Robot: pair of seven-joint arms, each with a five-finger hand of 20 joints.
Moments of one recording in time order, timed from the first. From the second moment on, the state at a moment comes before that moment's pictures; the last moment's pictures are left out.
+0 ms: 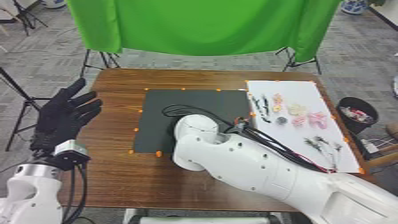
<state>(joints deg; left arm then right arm) 125.8 -49.5 -100.6 -125.7 30.4 13.6 15.2 -46.1 -77.3 21.0 -90.1 -91.8 -4.7 66.0</state>
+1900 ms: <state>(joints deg) 136.2 -49.7 -102.4 -128.6 27.8 16.7 22.8 -45.4 -73.2 20.9 -95.1 -90.5 -9.3 61.5</state>
